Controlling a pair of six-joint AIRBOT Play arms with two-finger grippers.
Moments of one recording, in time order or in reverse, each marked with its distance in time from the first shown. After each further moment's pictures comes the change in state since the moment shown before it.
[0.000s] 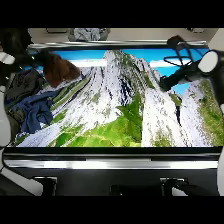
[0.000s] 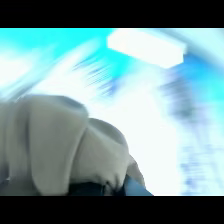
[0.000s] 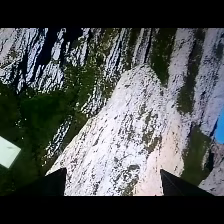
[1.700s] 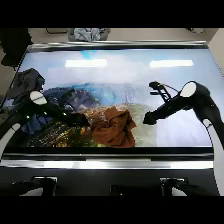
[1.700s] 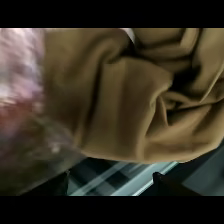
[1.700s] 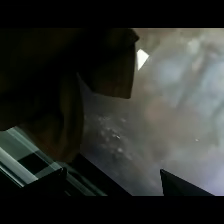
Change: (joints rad) left arm -0.321 0.435 -1.022 0.011 -0.363 0.035; right arm 0.001 -0.027 -0.444 0.358 0.204 -0.101
